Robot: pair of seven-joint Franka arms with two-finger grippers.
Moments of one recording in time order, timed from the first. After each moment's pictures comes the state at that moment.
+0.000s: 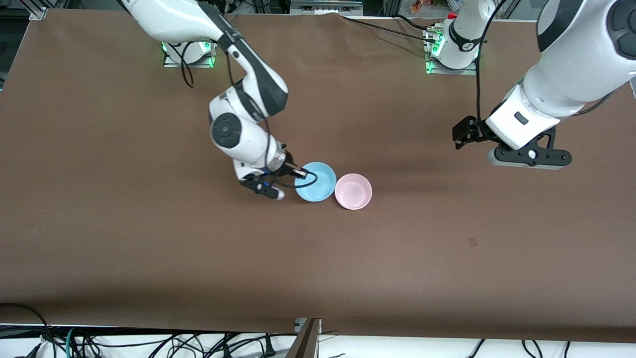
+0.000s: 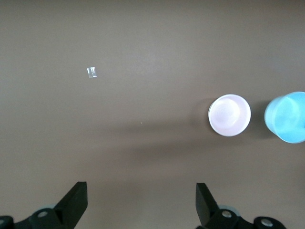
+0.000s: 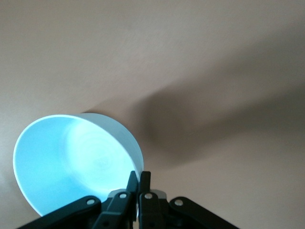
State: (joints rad) left arm 0.04 0.24 -0.36 -1.33 0.04 1.52 -0.24; right arm 0.49 0.63 0.19 -1.55 0.26 2.33 0.93
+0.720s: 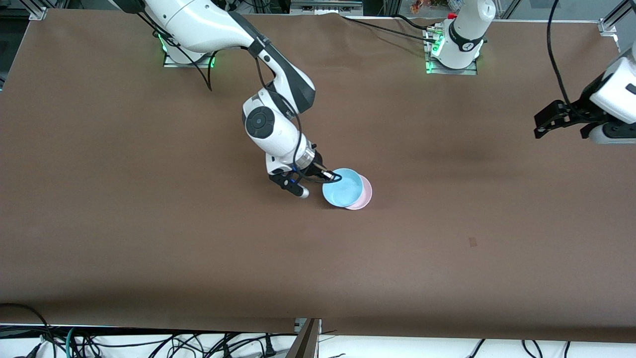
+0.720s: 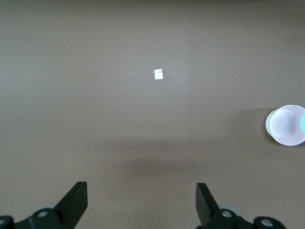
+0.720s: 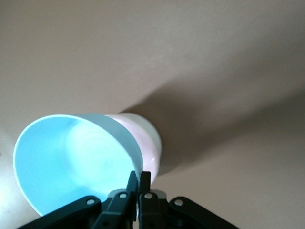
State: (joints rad) left arm -0.04 0.02 0.00 -1.59 0.03 1.62 -0.06; right arm 0.58 0.74 0.19 -1.46 0.26 2.51 1.11
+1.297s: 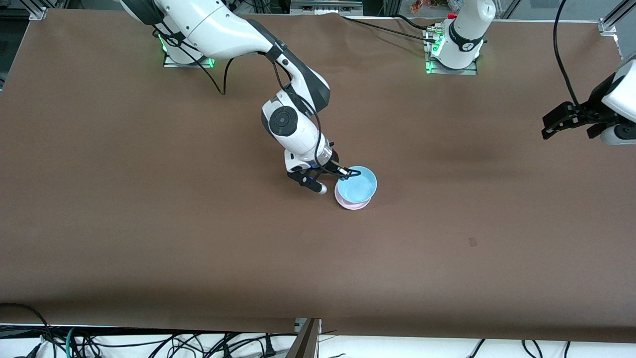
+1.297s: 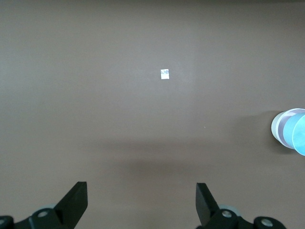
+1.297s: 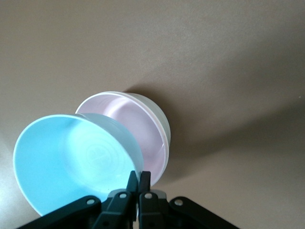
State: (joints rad) left arm -0.02 0.01 0.02 -1.61 0.03 1.64 -0.06; right arm 0.63 0.83 0.19 -1.40 0.21 2.55 1.15
